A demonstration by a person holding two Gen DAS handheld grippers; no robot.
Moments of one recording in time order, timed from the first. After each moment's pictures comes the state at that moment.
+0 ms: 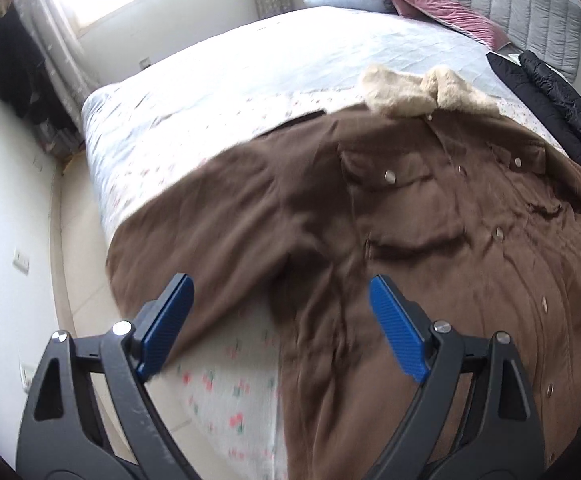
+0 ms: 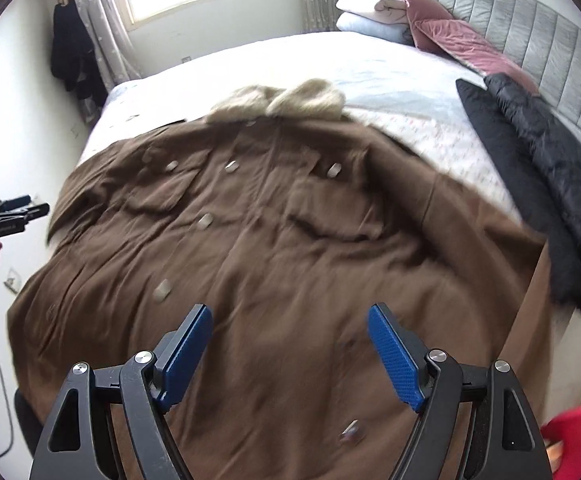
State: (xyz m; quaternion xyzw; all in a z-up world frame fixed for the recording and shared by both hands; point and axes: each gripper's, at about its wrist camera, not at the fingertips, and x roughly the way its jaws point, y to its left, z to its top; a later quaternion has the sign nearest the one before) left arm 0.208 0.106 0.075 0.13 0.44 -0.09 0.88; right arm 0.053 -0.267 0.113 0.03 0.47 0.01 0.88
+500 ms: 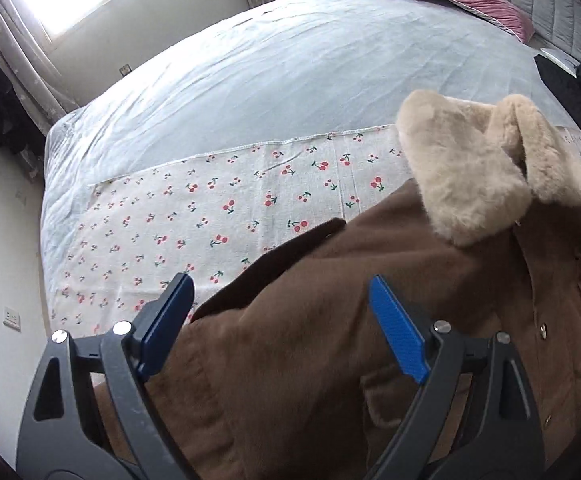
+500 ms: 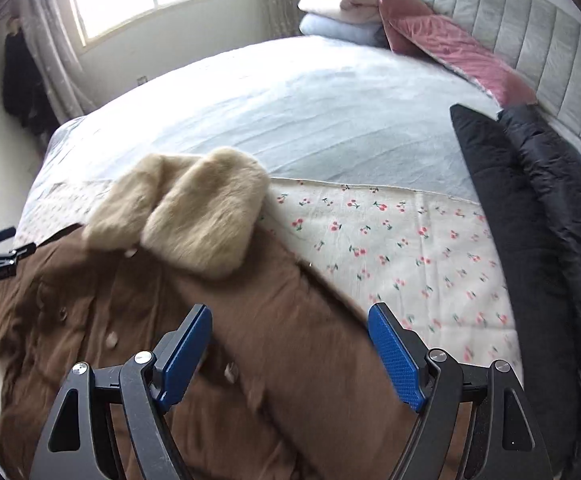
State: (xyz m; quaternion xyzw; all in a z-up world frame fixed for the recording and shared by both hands) left arm 0.432 0.023 0.027 0.16 0.46 -0.08 0.87; right arm 0.294 -0.368 0.080 0.06 0.48 -0.03 0.87
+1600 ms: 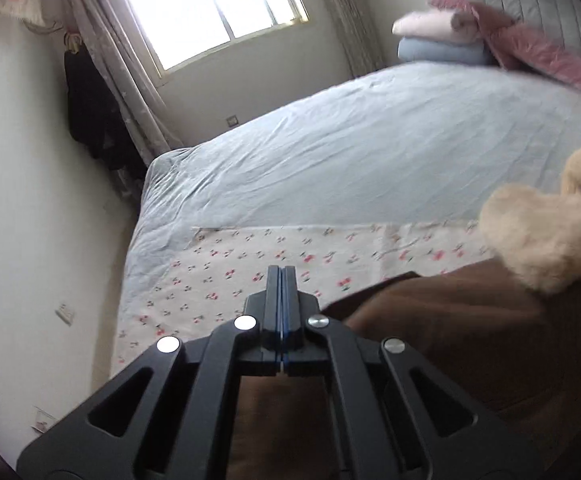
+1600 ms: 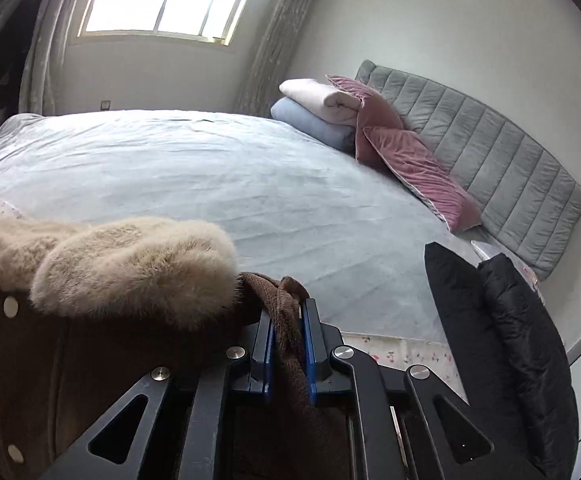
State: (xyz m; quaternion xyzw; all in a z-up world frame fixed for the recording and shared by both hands) left arm 0.431 0.050 0.046 0.17 0.32 0.10 0.93; right arm 0.389 -0.255 0.075 -0.11 0.36 -0.18 0.91
